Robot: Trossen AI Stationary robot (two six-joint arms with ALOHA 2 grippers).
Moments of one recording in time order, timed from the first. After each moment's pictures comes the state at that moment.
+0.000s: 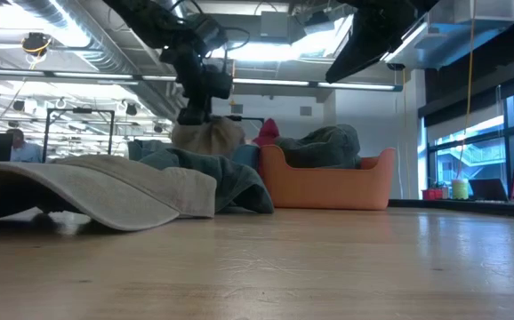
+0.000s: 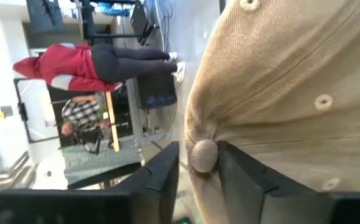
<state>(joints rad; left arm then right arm) 0.63 1.65 1.23 -0.17 -0.70 1.15 0.15 1.33 1.00 -0.45 0.41 0.10</state>
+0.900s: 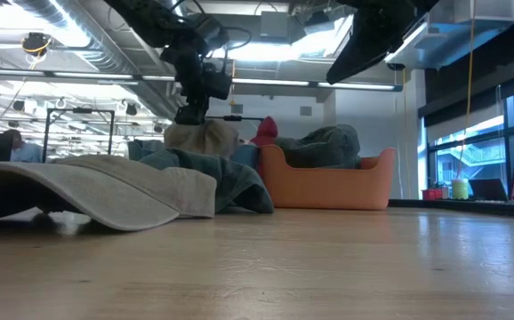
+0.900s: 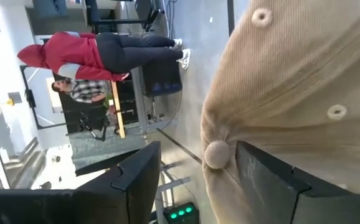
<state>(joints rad) 0.62 1.65 1.23 -0.19 -0.78 1.13 0.15 1.33 1.00 -0.46 0.41 0.13</state>
